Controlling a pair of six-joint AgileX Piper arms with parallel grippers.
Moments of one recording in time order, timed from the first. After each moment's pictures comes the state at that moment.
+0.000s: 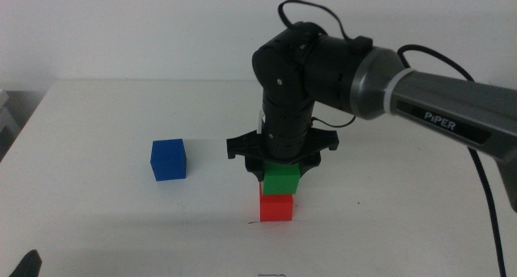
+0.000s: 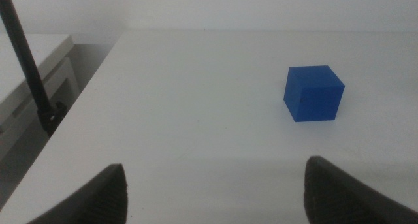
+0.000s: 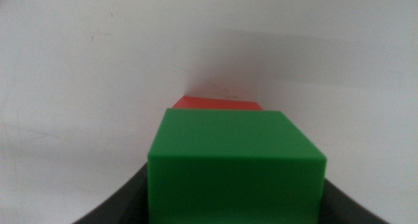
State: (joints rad) left arm 0.00 -0.01 0.03 0.05 0.27 -0.09; right arm 0.75 2.05 -1.81 -0.12 1.17 0.70
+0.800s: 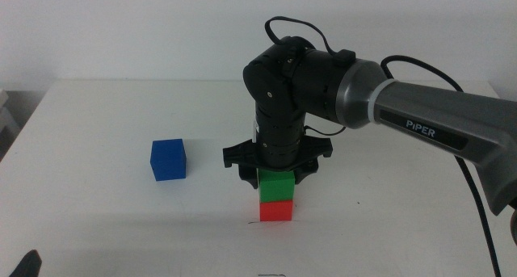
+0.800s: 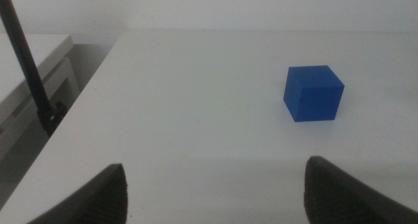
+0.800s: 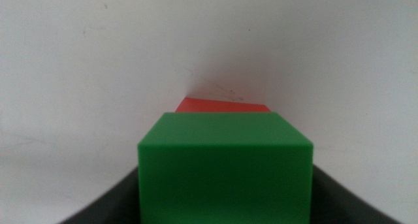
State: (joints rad) left arm 0.00 -0.01 0.03 0.05 0.27 -0.09; right arm 0.77 2.09 -1.82 -0.13 1.16 0.71
